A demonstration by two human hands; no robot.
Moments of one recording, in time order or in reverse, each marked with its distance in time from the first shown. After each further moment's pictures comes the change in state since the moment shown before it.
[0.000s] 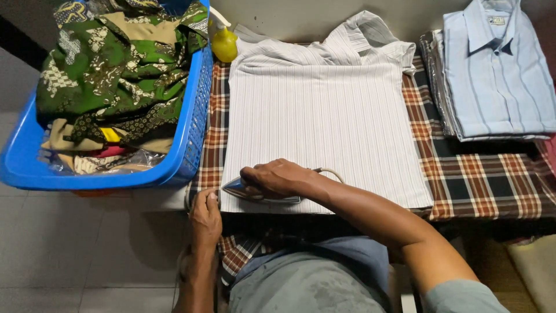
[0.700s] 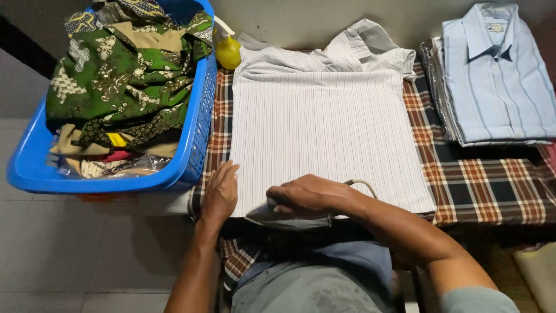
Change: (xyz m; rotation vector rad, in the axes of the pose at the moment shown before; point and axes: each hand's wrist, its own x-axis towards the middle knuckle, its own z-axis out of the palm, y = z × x) left_hand 0.056 0.010 0.032 0.257 -0.196 0.539; right_hand -0.063 -0.005 -0.022 0.080 -0.131 -0.082
